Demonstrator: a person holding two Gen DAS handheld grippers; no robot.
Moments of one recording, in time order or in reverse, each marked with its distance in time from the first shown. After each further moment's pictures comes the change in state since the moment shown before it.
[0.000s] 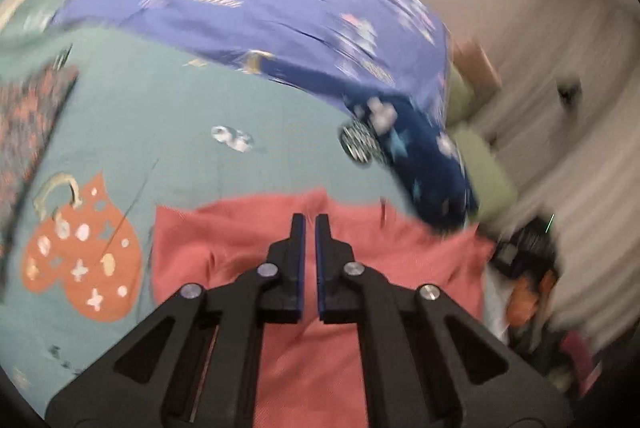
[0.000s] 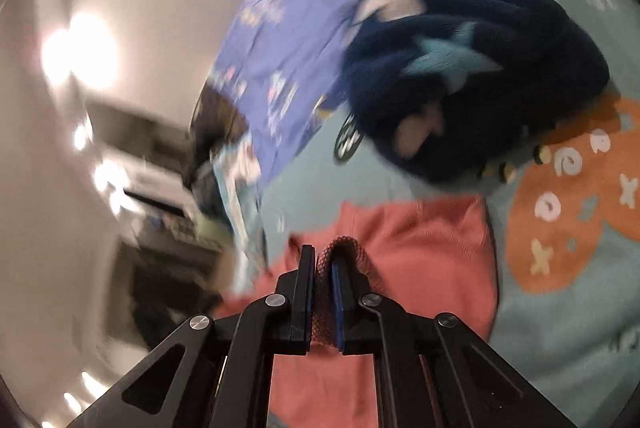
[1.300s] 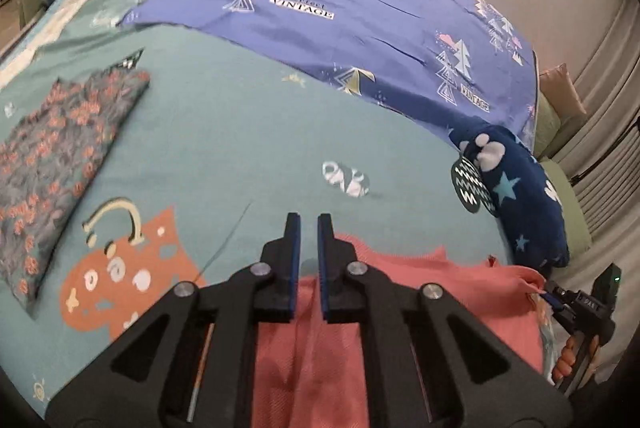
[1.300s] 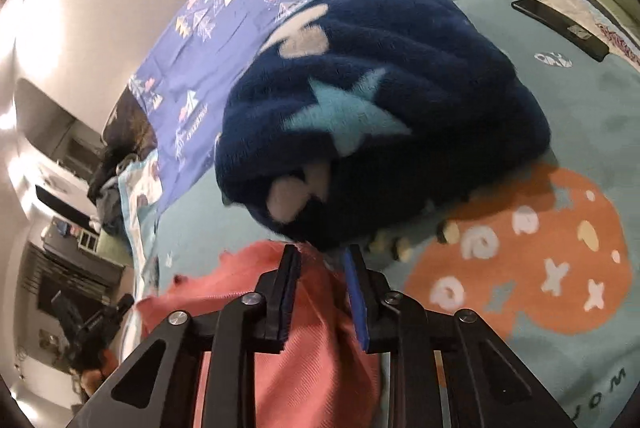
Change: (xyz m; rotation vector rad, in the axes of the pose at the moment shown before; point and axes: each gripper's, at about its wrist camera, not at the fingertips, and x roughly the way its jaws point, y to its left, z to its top) left arm 0.037 0.035 0.015 -0.001 -0.070 0.300; right arm 0.012 -0.011 0.008 -0.156 -0.104 -0.381
